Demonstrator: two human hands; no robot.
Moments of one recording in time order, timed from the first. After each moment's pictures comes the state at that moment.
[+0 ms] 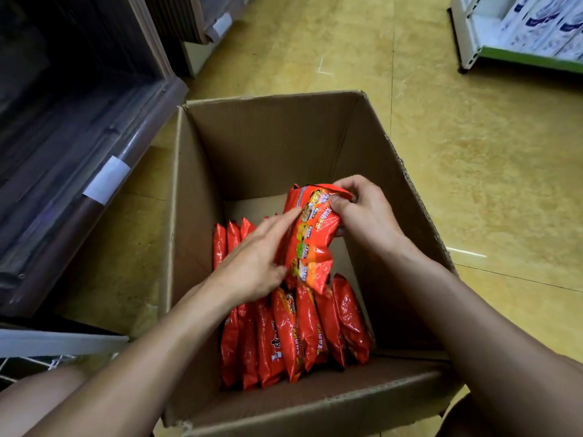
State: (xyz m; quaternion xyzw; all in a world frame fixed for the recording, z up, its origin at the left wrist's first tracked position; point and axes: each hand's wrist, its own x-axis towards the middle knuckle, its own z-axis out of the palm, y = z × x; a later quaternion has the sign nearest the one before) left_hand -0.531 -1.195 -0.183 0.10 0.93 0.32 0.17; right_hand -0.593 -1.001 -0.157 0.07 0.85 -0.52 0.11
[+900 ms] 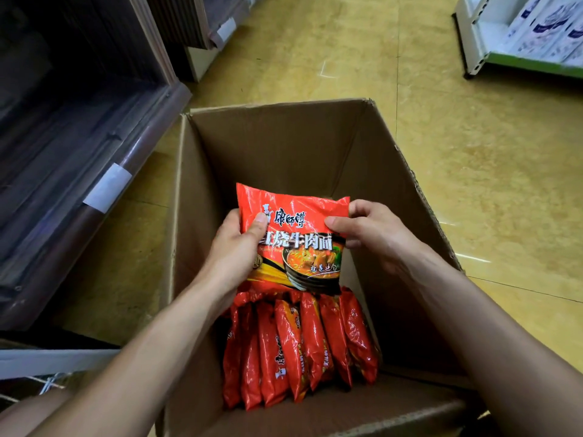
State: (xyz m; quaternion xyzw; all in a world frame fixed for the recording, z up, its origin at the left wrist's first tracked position) left_hand -0.548 -1.205 -0.182 -0.23 0.69 0.68 0.08; right_hand -0.605 -0.994 -0.160 0.11 0.78 -0.57 0.23
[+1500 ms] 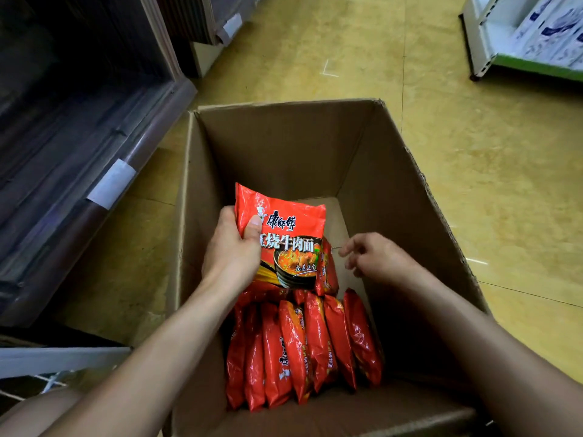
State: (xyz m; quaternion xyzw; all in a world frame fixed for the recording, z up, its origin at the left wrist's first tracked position) left_hand -0.549 -1.211 -0.175 -0.26 0.82 0.51 0.02; right_hand -0.601 -0.984 -0.196 0.04 0.90 -0.29 0.32
